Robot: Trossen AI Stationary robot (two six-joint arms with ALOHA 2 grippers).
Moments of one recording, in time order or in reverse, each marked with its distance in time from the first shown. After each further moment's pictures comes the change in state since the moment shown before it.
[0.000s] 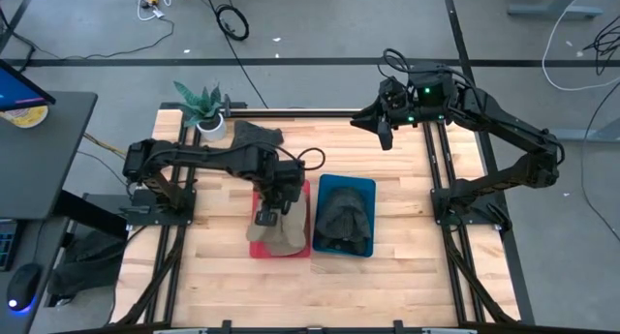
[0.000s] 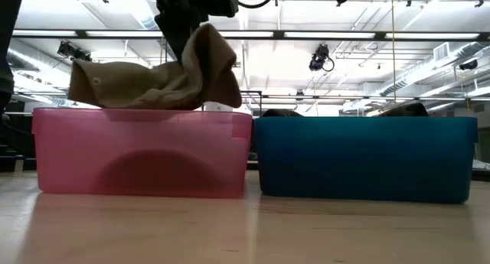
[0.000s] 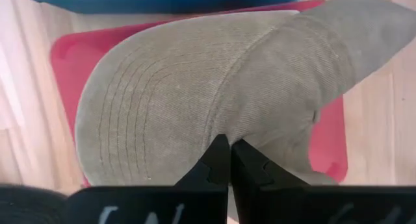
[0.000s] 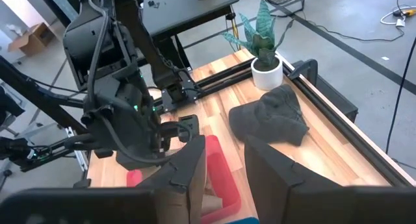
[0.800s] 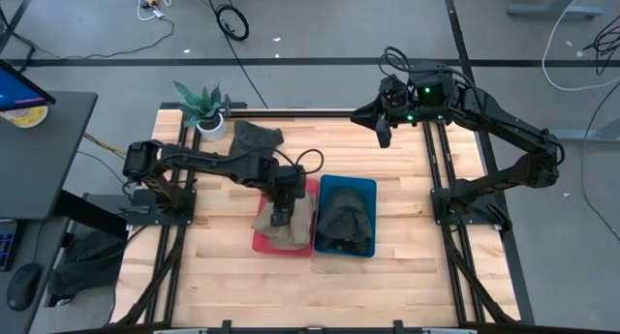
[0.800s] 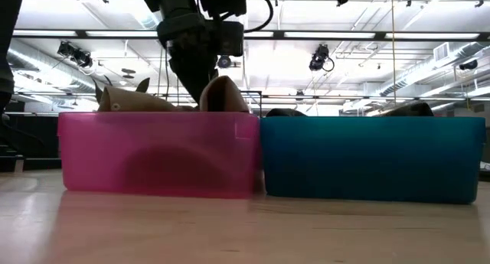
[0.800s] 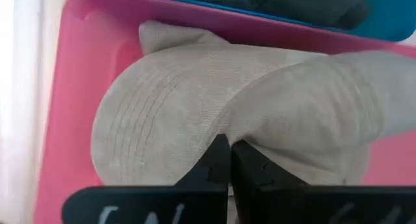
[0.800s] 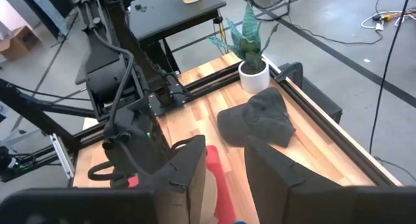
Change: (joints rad) left arm 0.016 0.000 -0.260 0.404 -0.073 -0.171; right arm 0.000 0.000 0.001 0.002 0.053 0.001
